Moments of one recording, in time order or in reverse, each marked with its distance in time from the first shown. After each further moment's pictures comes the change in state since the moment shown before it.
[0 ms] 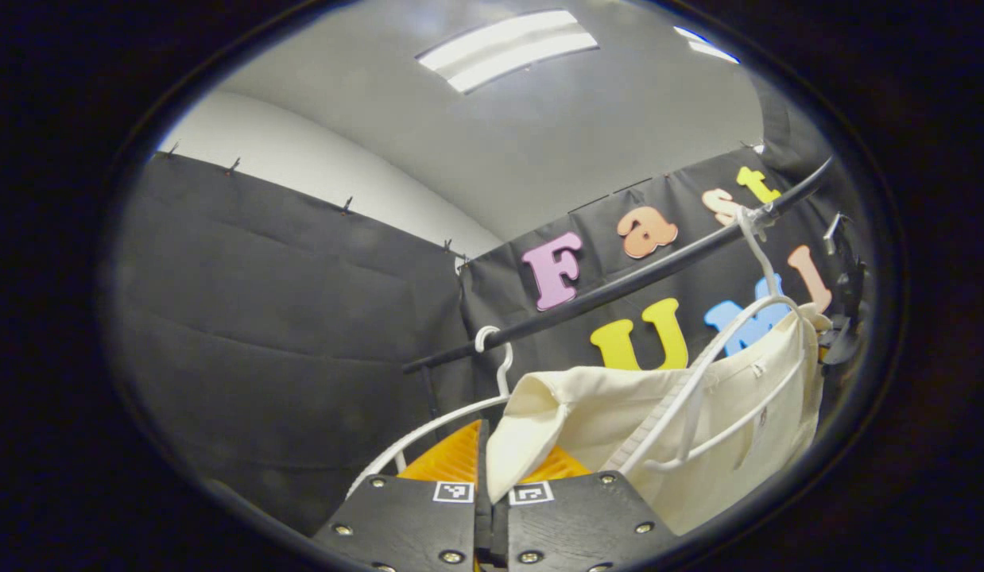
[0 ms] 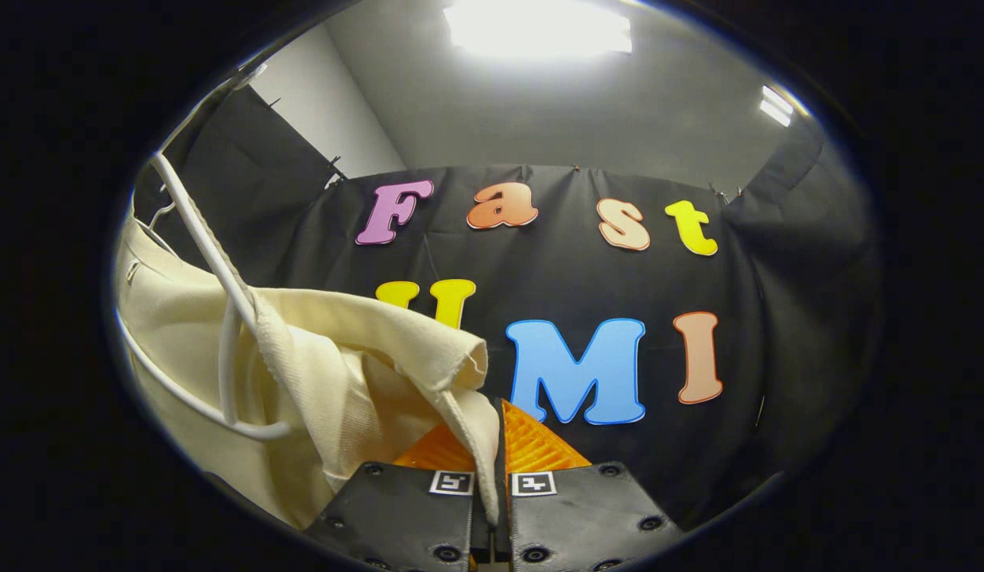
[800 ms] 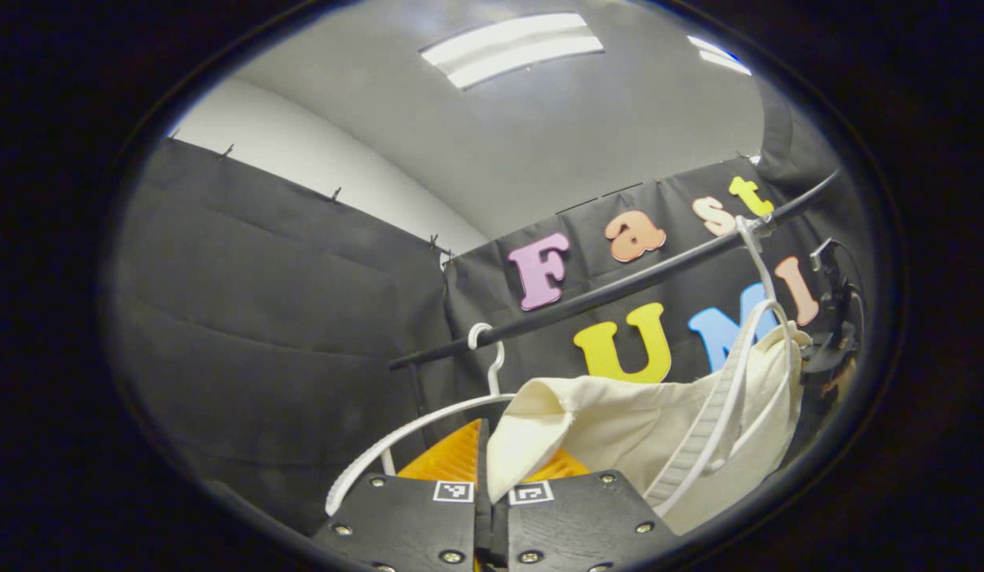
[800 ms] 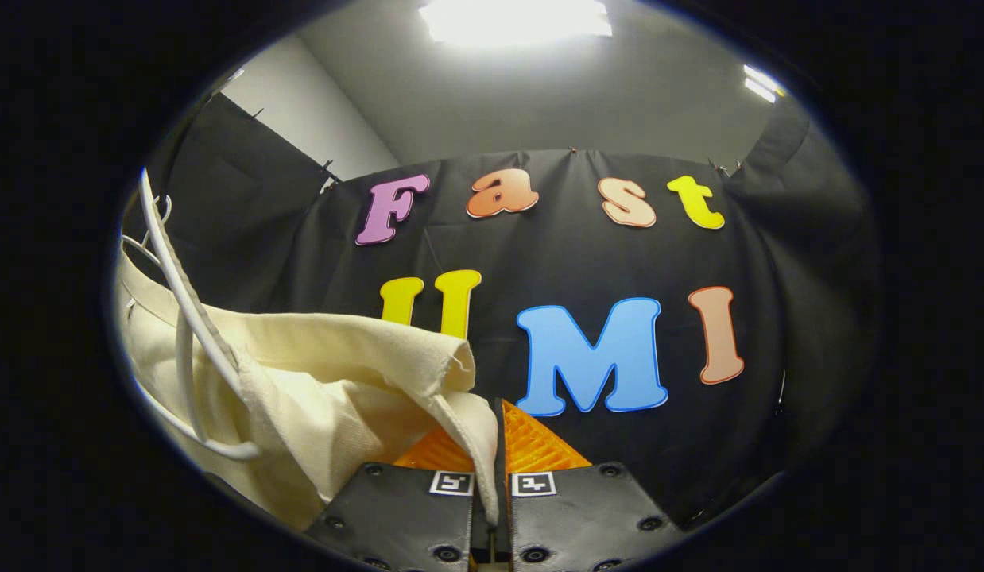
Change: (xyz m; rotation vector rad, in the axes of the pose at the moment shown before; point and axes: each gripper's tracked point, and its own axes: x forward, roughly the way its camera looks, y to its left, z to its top) left arm 0.001 -0.002 -0.019 -0.064 0.026 -0.050; right arm 0.018 0.008 -0.026 0.082 0.055 0.039
